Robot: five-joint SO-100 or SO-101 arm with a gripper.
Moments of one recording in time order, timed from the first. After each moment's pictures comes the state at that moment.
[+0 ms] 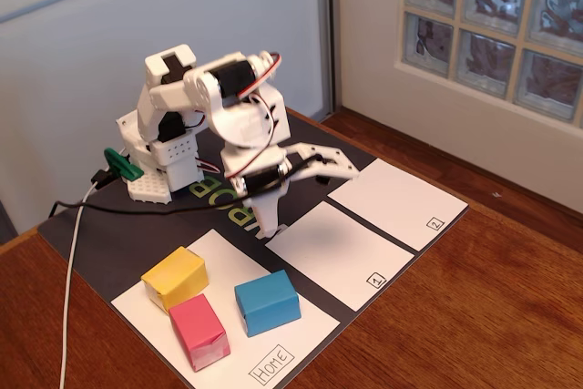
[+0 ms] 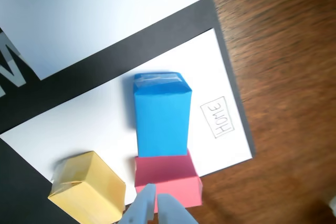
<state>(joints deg) 11.1 57.7 31.8 101.3 11.4</state>
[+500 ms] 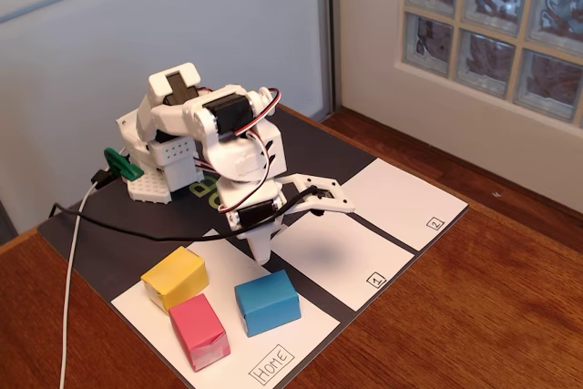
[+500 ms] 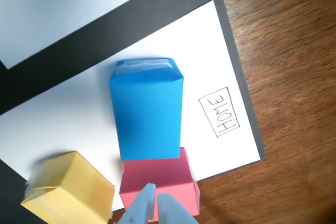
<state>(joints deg) 15.0 48.1 23.9 101.3 8.6</state>
